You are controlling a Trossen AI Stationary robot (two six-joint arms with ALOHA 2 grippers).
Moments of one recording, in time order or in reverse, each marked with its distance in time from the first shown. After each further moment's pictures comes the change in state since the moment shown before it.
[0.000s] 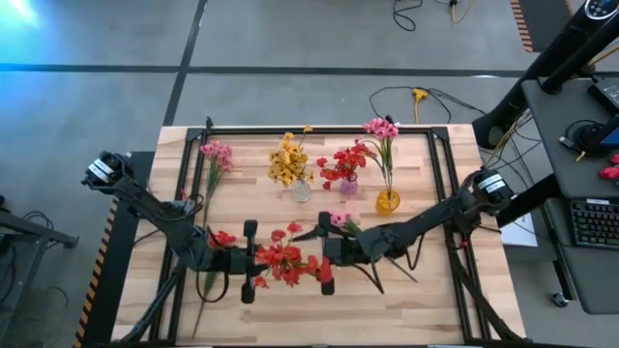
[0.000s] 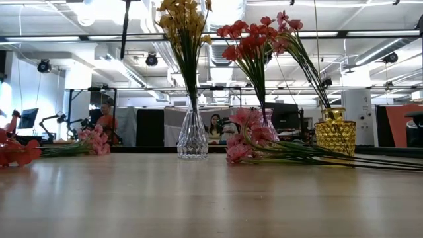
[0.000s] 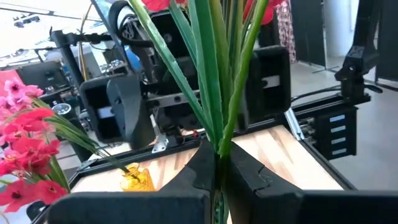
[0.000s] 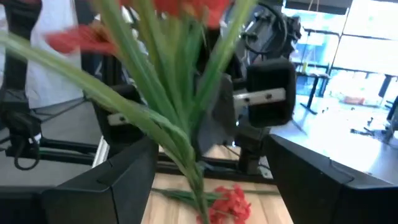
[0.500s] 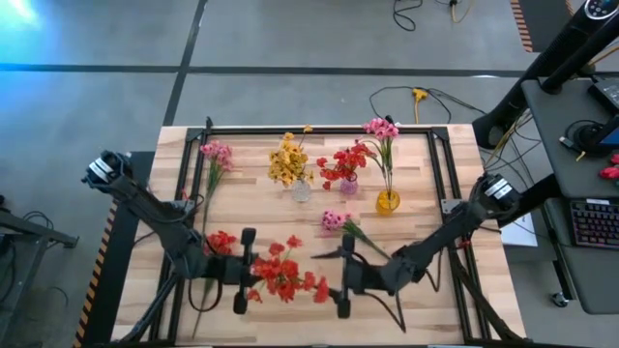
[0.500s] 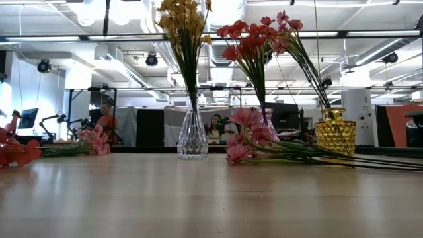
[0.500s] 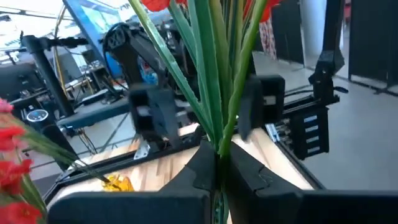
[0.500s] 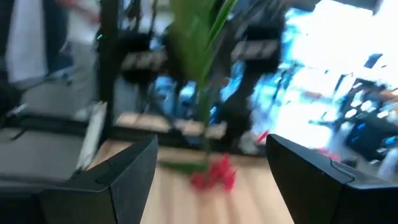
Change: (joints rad) left arm -0.060 -0.004 0.072 -0.107 0.019 -0.017; right arm 0.197 -0.021 -0.084 0.027 0.343 -0.072
